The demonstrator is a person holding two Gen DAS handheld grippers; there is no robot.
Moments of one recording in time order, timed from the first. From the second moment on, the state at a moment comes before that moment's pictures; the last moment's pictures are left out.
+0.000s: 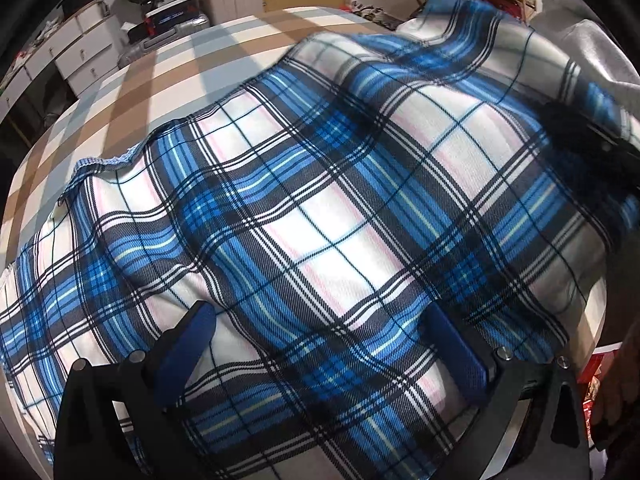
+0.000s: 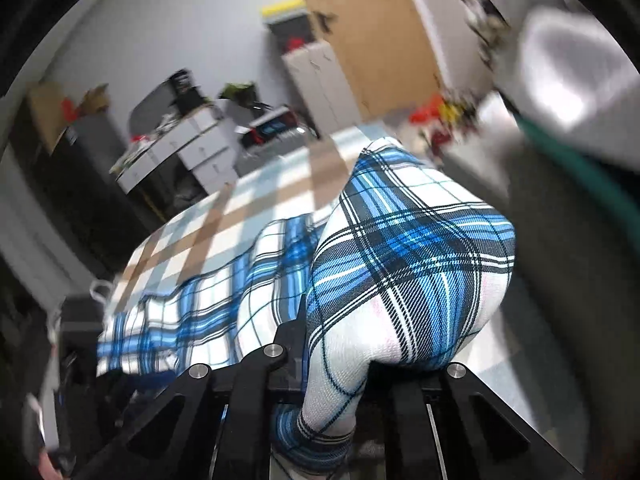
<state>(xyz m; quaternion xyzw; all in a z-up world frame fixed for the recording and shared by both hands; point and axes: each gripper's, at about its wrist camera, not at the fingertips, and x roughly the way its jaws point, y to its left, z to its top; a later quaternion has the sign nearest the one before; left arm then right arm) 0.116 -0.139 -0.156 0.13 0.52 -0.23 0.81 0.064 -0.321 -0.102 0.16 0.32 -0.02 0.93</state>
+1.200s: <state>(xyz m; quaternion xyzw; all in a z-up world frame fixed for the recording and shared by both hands) 0.099 0.082 -0.065 -0.11 0.47 -0.25 0.84 0.054 -0.069 -0.090 -0.06 0.33 0.19 0.92</state>
